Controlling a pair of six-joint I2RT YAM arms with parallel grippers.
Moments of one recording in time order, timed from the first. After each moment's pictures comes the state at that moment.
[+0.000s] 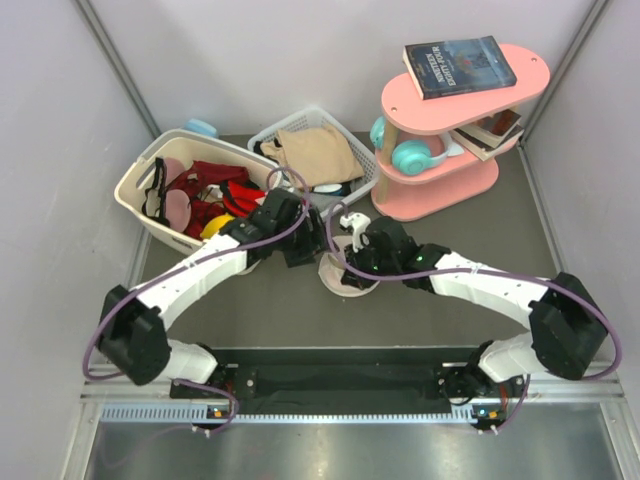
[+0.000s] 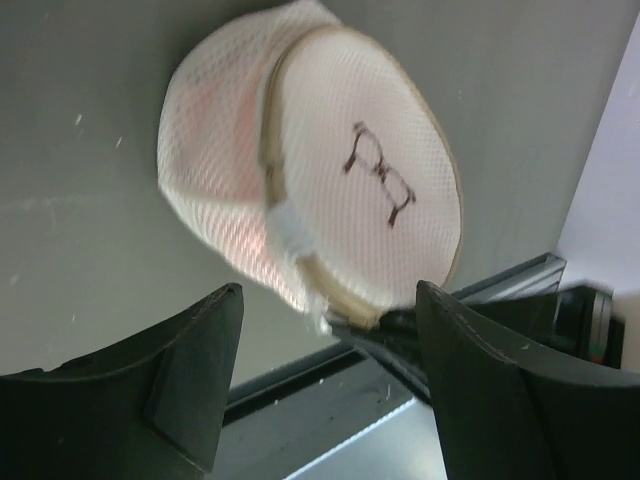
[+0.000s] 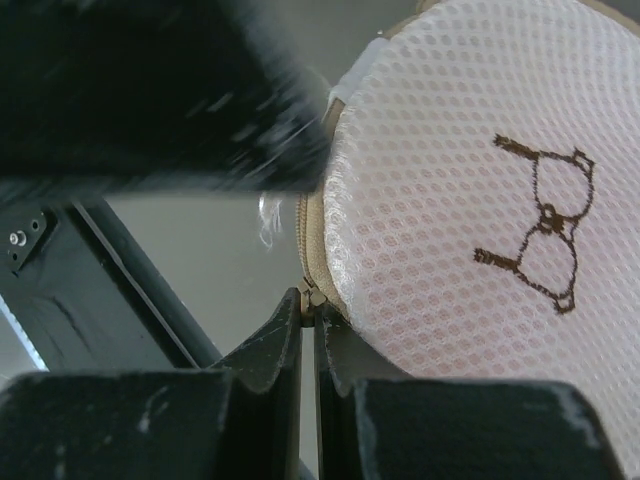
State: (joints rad) left arm -0.62 1.44 1.11 -0.49 0.18 -0.91; right arm 0.82 1.37 0.85 -0.20 -0.24 0.26
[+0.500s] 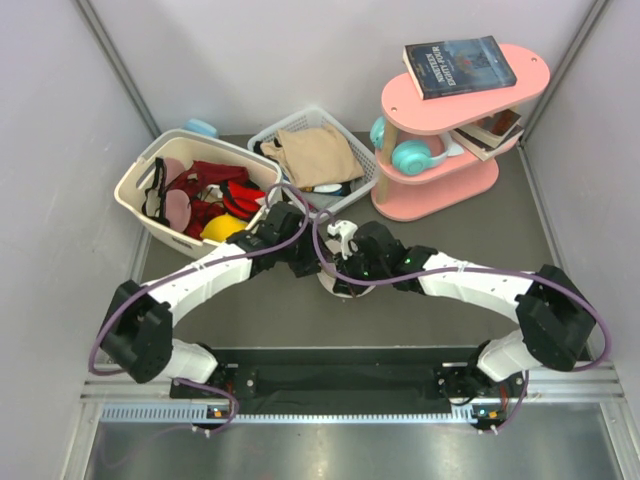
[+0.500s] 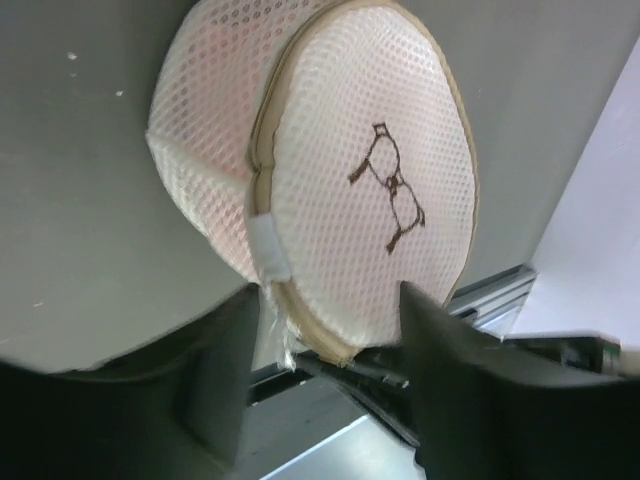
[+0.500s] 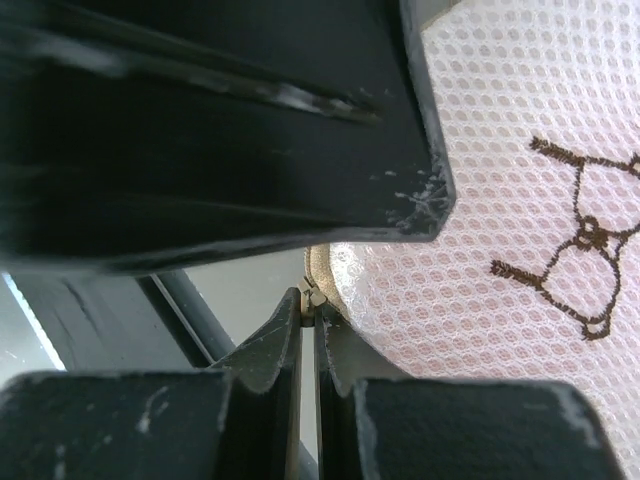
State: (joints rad) left arm -0.63 1.38 0.93 -0.38 0.18 -1.06; right arm 0.88 1.45 0.88 -0.19 -0.26 0.25
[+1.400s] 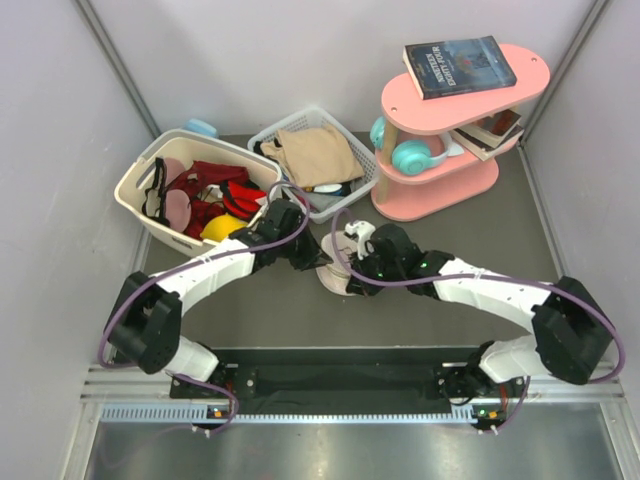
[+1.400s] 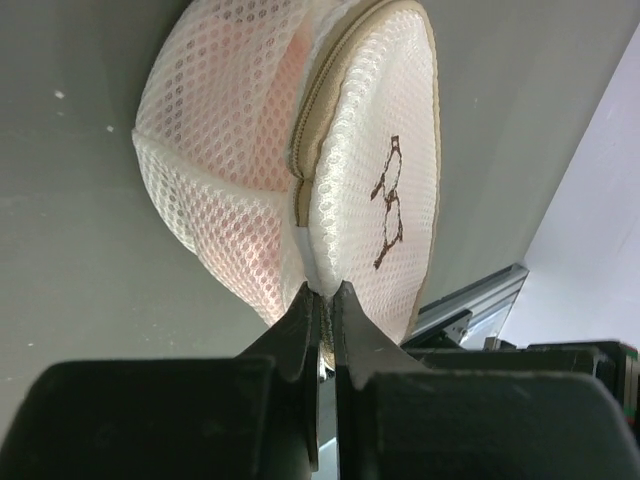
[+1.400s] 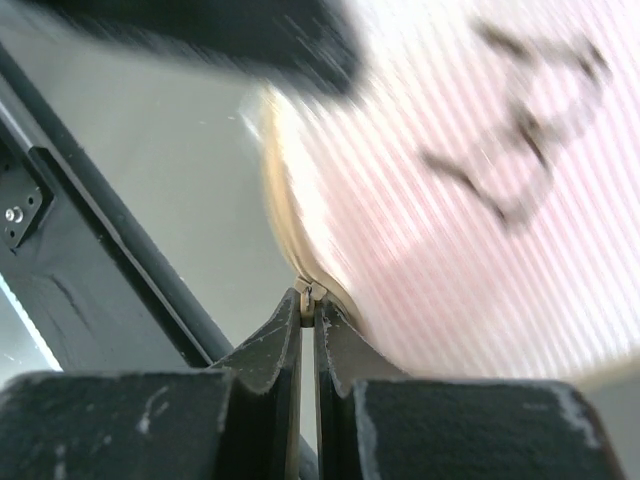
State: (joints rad) left arm -0.59 1.46 0.93 -0.30 0.25 -1.04; right arm 0.83 1.37 0.80 -0.18 -0.26 0.27
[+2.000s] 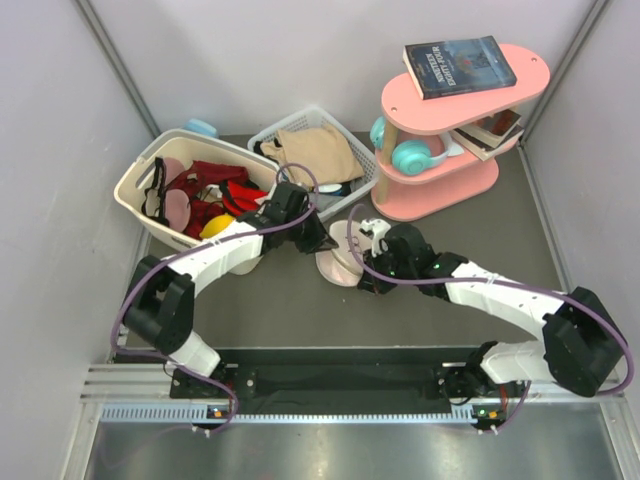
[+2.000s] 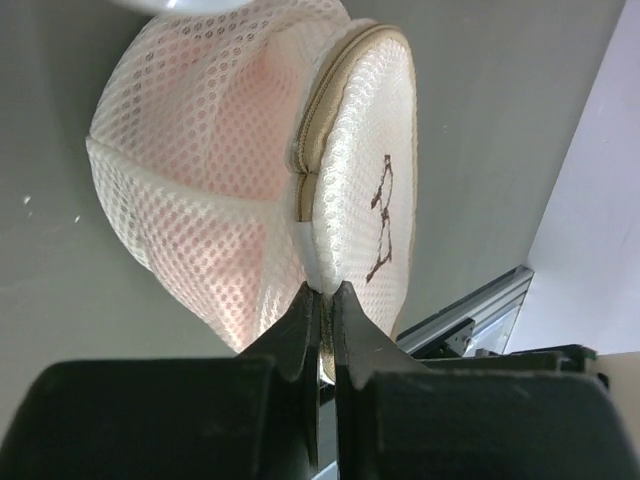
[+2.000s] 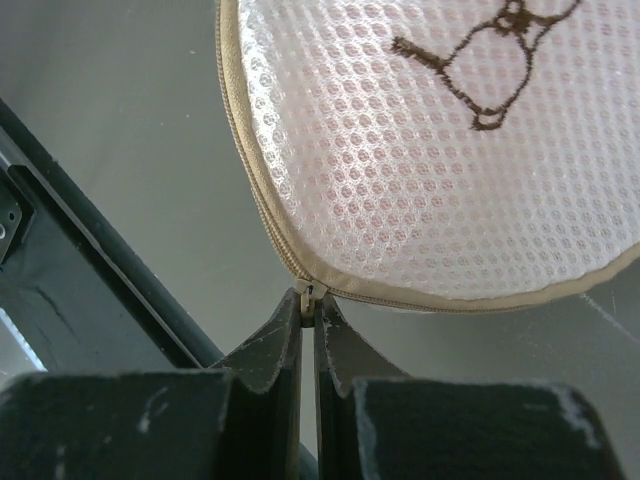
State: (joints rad) left arm -0.56 1.56 1.07 -0.32 0.27 -0.95; right arm 0.74 1.28 0.72 -0.19 -0.26 0.30
